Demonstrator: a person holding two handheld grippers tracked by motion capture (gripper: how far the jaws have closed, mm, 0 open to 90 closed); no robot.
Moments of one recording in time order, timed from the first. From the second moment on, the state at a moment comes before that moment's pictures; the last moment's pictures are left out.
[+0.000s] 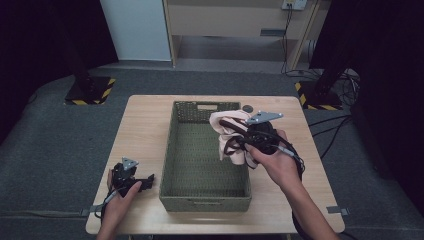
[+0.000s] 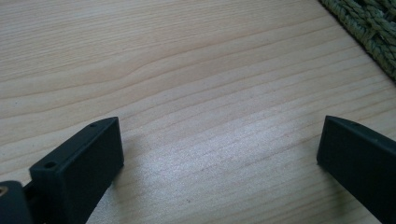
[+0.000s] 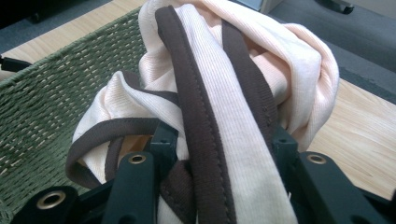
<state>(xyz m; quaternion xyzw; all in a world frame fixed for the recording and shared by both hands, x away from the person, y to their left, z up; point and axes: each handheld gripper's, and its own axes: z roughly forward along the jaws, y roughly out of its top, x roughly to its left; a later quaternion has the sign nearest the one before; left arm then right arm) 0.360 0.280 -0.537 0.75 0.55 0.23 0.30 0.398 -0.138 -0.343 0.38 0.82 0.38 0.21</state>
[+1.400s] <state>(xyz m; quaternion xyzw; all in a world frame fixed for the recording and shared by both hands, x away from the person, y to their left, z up) 0.360 0.280 -0.537 0.75 0.55 0.23 0.30 0.407 -0.240 -0.364 0.47 0.77 0.35 0.24</state>
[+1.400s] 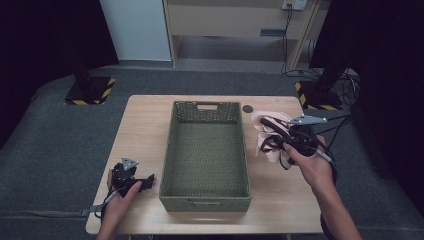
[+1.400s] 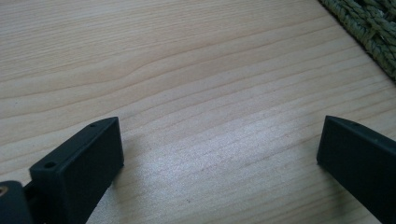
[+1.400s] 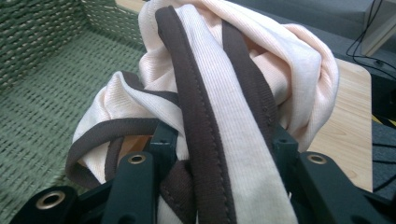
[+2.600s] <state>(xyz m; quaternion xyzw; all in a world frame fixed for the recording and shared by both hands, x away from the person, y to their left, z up) 0.360 0.280 -0.537 0.75 0.55 0.23 0.30 0.454 -0.247 -0.442 0.50 0.78 0.31 0.23</state>
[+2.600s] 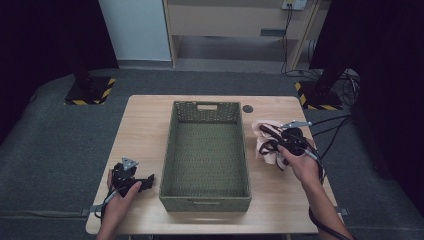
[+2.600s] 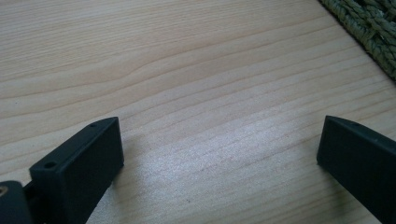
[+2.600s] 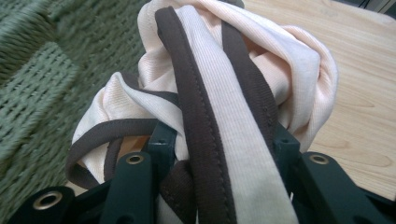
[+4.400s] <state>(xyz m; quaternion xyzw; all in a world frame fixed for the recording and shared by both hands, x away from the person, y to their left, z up) 0.360 0.280 -0.537 0.75 0.55 0.23 0.30 0.474 -0.247 -0.489 0.51 0.79 0.27 0.20</state>
